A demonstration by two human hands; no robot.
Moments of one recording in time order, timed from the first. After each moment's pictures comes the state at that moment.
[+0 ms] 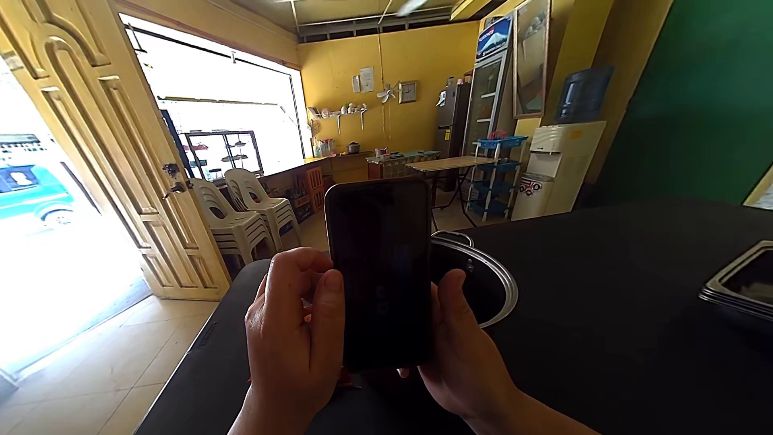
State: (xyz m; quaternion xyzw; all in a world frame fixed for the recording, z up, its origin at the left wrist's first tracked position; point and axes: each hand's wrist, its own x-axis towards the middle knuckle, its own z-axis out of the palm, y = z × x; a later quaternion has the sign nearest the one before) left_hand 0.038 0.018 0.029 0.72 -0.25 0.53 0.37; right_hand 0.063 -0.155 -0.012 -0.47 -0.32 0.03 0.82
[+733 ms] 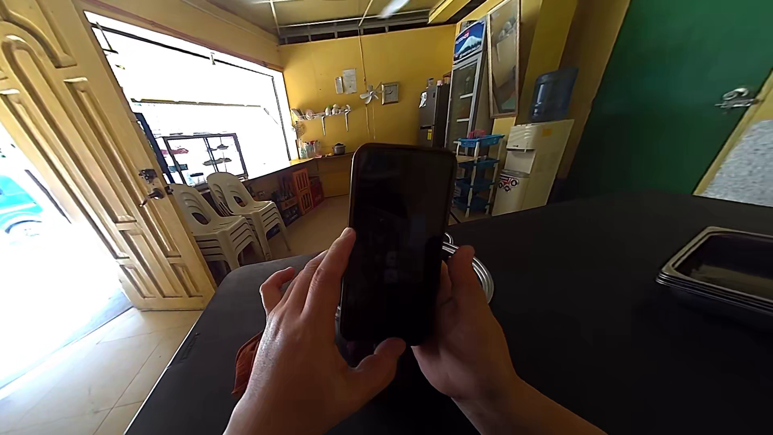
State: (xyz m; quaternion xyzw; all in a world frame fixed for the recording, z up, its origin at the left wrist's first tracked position) left_hand 0.046 0.007 0.021 0.81 -0.29 0.46 0.23; right_hand 0.063 -0.167 0.003 -0.42 -0.30 -0.03 0.85
